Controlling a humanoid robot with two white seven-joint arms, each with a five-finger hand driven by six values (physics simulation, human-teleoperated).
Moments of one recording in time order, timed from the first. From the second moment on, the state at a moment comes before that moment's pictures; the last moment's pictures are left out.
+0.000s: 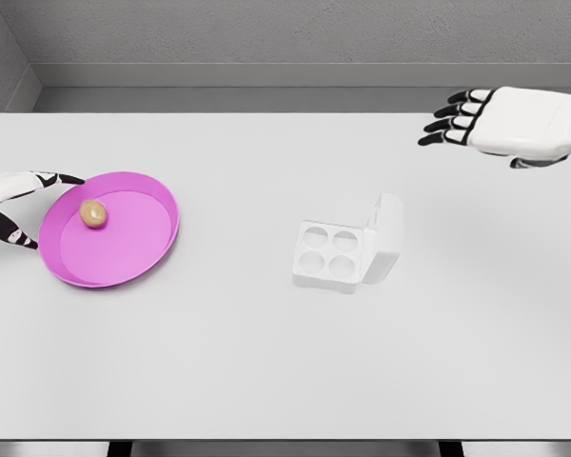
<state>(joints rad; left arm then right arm) -0.62 0.86 -0.52 -0.95 -0.17 -0.61 -0.61 -0.77 -1.00 0.55 -1.67 0.48 -0.61 0.61</state>
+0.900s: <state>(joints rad) -0.72 0.82 -0.62 -1.16 -0.38 -0.61 -0.61 -0.56 -1.10 0.51 -1.67 0.47 -0.61 0.61</state>
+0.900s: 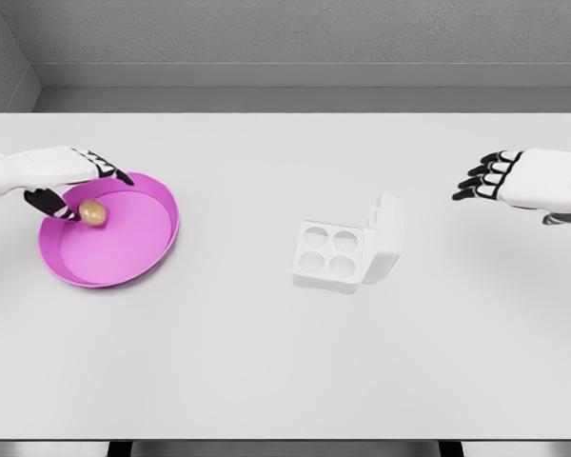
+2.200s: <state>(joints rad) -0.73 0.80 -0.69 -1.13 -0.53 -0.61 -0.61 -0.52 -1.10 0.58 -1.68 0.47 -0.61 0.61</state>
